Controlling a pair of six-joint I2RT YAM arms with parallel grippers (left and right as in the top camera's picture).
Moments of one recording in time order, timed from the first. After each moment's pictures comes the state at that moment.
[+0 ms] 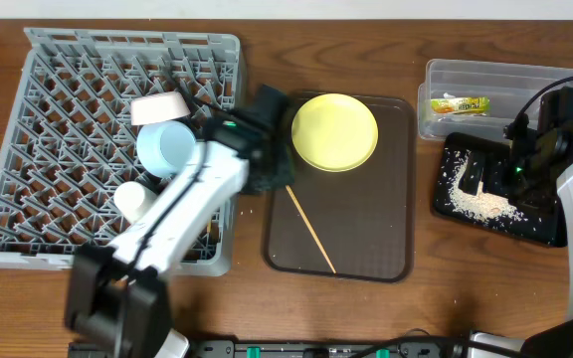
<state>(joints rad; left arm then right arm) -0.50 1.71 1.35 -1.00 0.08 -0.67 -0.21 1.48 1.32 -1.28 -0.13 0.07</state>
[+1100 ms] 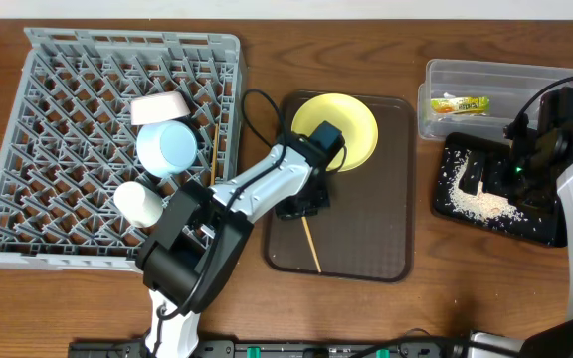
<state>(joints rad) -0.66 2.02 1.36 -0.92 0.09 -0.84 -0.21 1.48 1.32 -1.28 -0.13 0.07</state>
